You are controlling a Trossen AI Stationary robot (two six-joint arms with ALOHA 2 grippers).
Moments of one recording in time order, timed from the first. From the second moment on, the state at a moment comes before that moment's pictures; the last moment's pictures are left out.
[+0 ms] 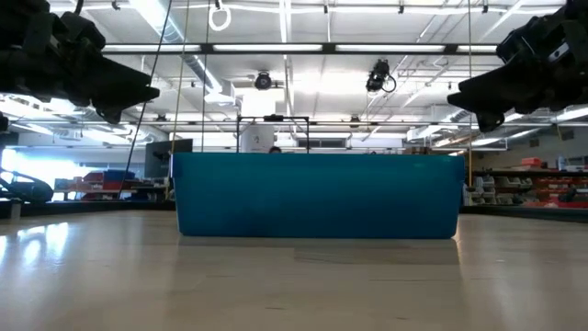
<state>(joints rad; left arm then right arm) -0.05 0.08 0.01 0.08 -0.22 -0.15 -0.08 0.19 0.01 0.14 -0.04 0.15</state>
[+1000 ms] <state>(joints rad) -0.05 0.03 0.01 0.05 -0.18 0.06 -0.05 0.05 0.01 0.01 0.01 -0.02</state>
